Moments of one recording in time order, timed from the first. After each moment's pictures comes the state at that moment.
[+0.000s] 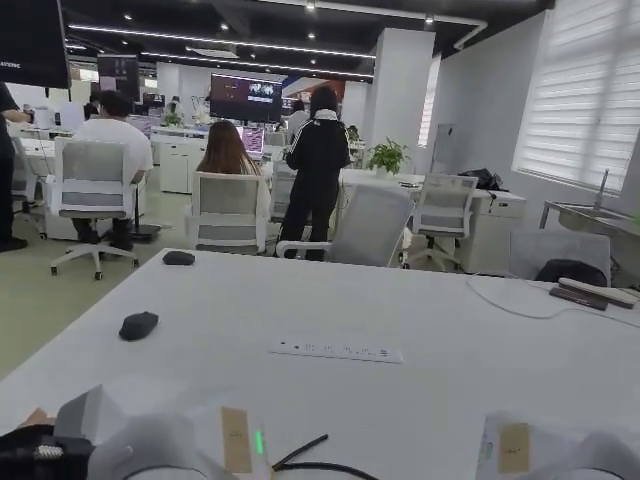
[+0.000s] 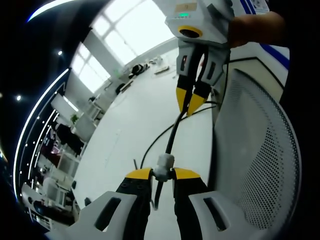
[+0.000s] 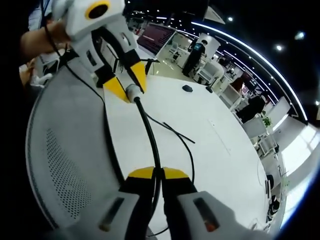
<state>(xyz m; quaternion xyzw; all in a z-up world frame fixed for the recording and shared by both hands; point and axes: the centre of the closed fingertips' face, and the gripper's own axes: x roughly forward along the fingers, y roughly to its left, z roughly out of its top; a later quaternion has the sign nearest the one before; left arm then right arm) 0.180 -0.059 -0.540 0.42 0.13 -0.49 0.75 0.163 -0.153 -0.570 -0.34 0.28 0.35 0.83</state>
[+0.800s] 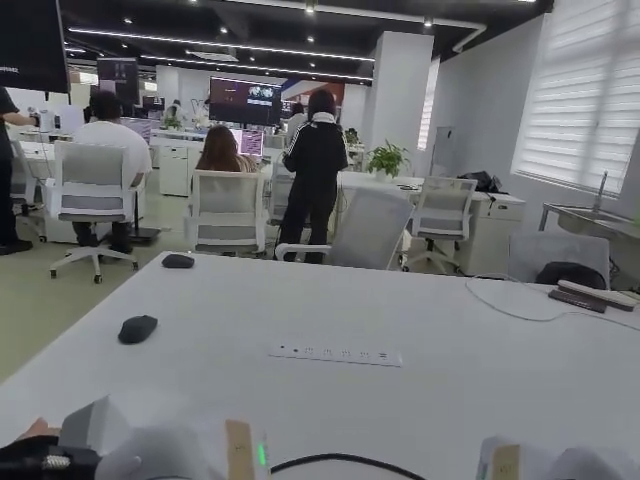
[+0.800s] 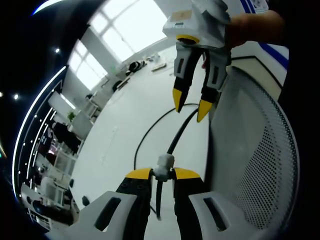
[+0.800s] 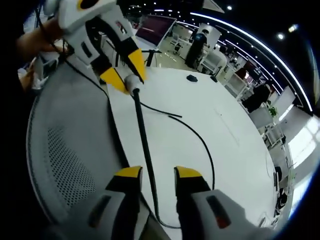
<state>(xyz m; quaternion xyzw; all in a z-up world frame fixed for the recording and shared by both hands) 0.175 -0.059 -0.548 0.43 0.15 -0.50 0.74 0.153 -0.138 -0.582 -0.31 0.31 0.37 0.82</state>
